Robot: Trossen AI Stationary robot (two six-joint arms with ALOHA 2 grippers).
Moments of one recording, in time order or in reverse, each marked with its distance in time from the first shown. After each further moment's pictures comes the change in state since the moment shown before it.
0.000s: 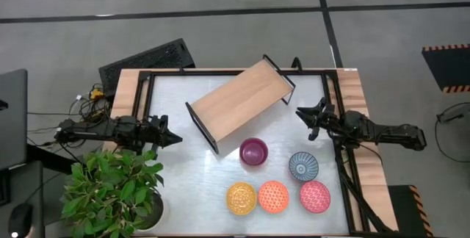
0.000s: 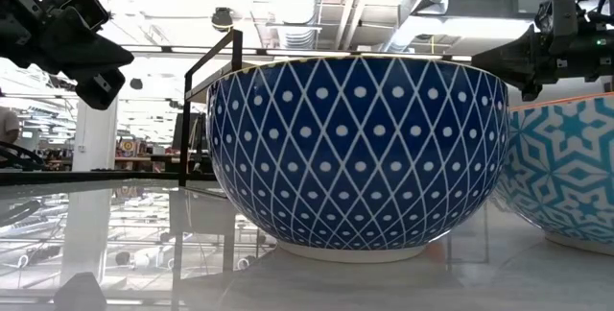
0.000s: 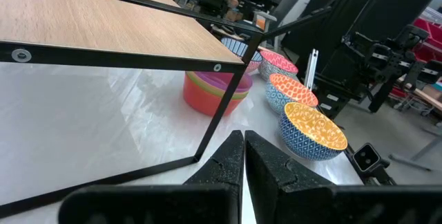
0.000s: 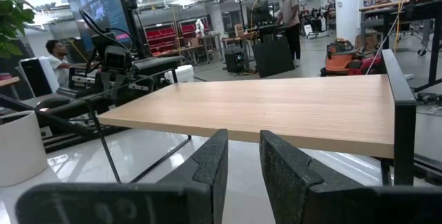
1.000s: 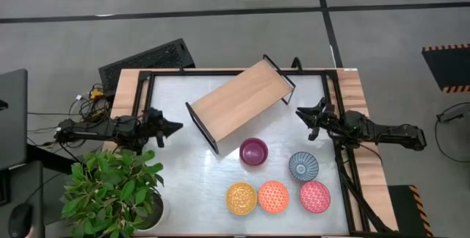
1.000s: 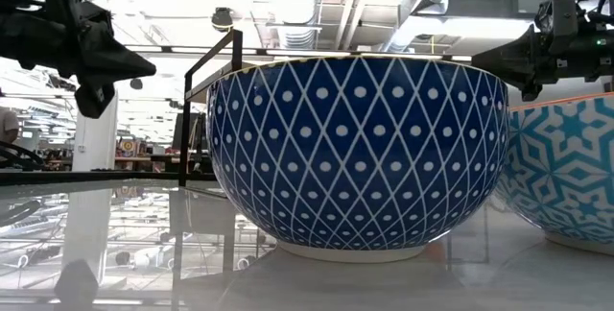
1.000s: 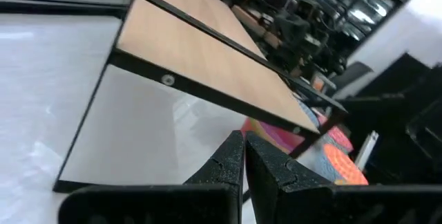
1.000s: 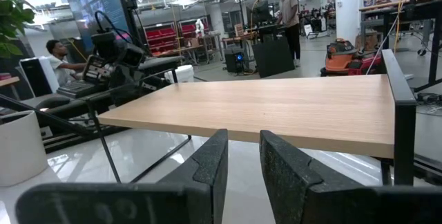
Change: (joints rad) left arm 0.001 0.008 -0.001 0.029 -0.328 -0.244; right arm 0.000 0.000 0.000 0.000 0.000 0.000
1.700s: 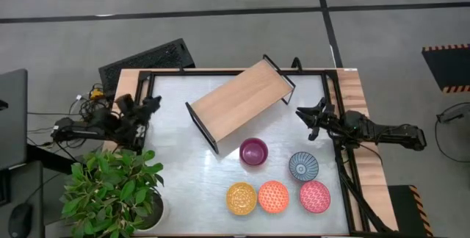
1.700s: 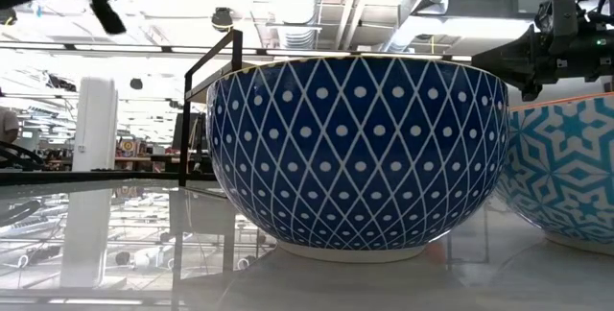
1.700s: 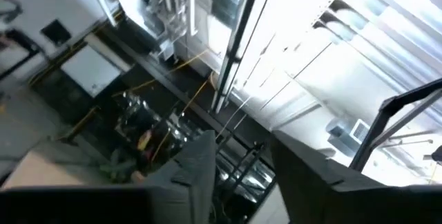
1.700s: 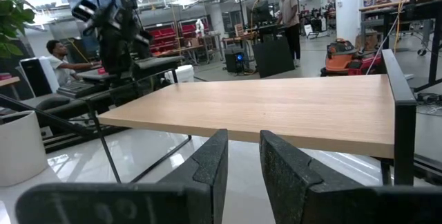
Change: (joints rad) left arm -0.001 0.095 0.029 0.879 -0.099 0.125; right arm 0.000 0.000 0.000 0.000 0.000 0.000
